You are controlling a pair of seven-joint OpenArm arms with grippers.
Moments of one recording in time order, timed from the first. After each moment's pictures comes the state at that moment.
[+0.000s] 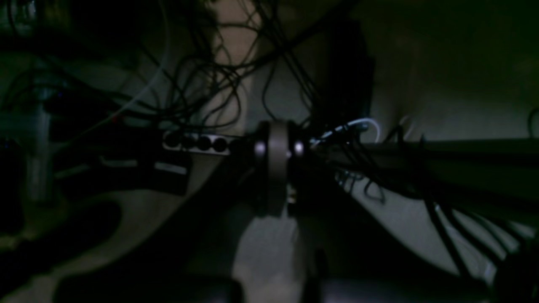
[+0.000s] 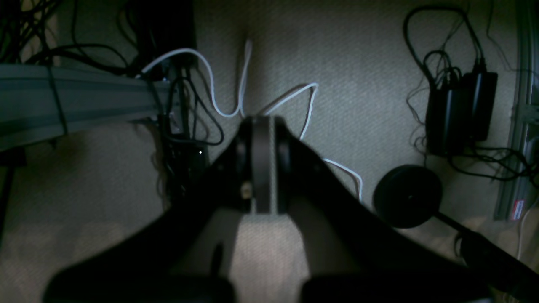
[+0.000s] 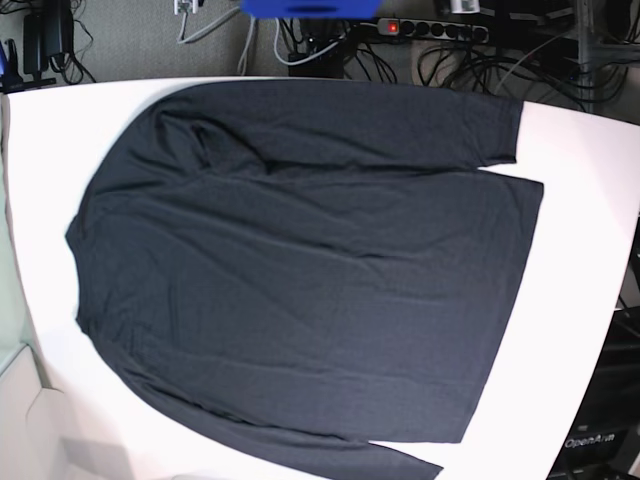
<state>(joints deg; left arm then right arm) 14.6 -6.8 3.8 1.4 -13.3 -11.7 -55.4 -14.1 3.5 3.1 1.6 0.3 -1.0 40.8</state>
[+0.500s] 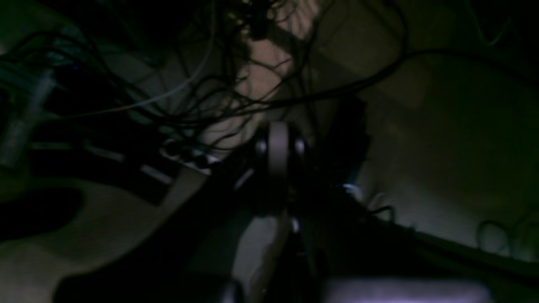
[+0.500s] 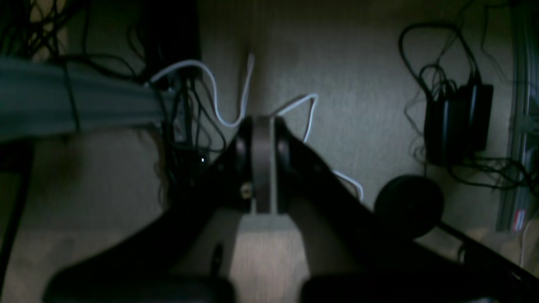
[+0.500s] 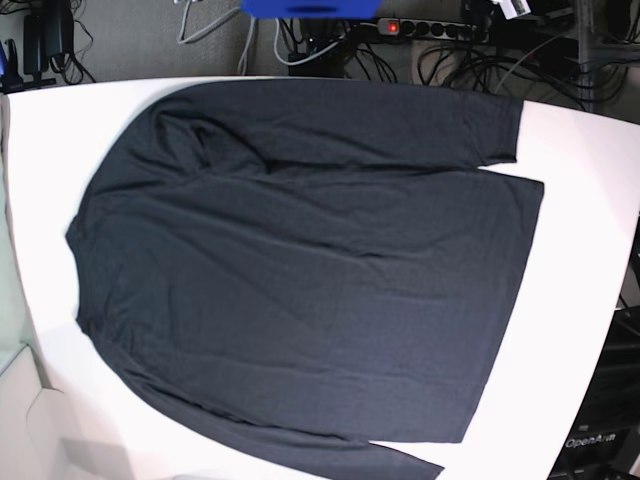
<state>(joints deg) 14.7 -11.2 3.8 1.5 -27.2 -27.3 -56.3 -16.6 3.7 3.1 1.5 0.3 -1.0 47.8</state>
